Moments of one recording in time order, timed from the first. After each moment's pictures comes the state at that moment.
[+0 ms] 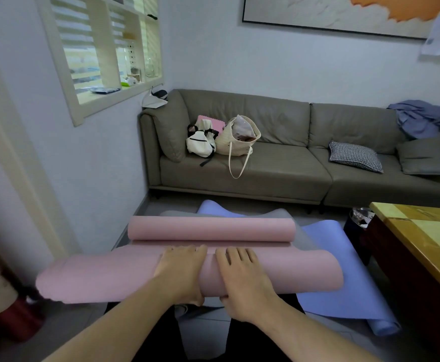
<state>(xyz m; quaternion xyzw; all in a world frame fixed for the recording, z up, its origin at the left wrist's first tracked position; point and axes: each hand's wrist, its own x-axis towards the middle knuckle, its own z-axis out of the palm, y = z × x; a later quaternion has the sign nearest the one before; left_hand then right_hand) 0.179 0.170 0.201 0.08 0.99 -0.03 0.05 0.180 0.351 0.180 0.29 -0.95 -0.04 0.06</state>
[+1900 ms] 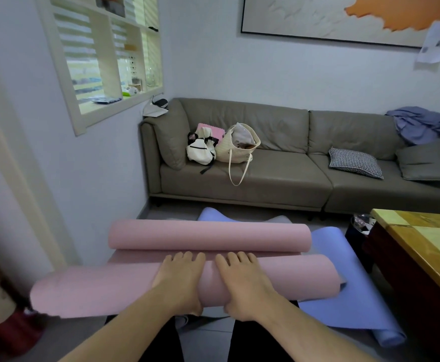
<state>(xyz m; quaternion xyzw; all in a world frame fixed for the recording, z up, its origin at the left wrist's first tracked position) 0.181 0.171 0.202 0.07 0.99 -0.04 0.07 0.162 0.351 0.194 0.29 -0.96 -0.06 0.02</state>
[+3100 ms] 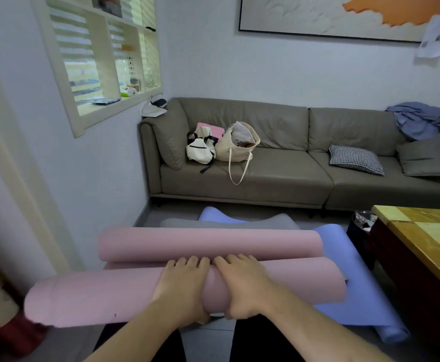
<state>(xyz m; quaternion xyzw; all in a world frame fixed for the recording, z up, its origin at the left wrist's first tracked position) 0.195 0.177 0.198 0.09 0.99 -0.04 0.04 0.156 0.353 0.202 0.31 -0.95 -0.02 -0.04</state>
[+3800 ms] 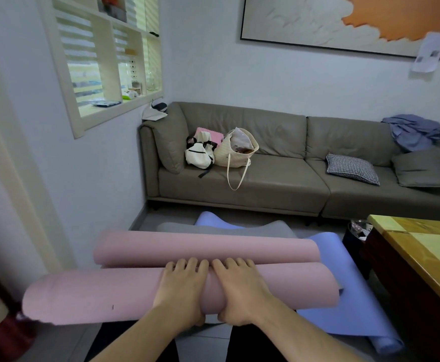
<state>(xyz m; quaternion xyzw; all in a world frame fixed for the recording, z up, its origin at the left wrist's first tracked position) 0.188 0.178 0.187 0.08 1.00 -0.05 0.01 0.154 0.348 0.189 0.29 -0.96 -0.03 -0.01</state>
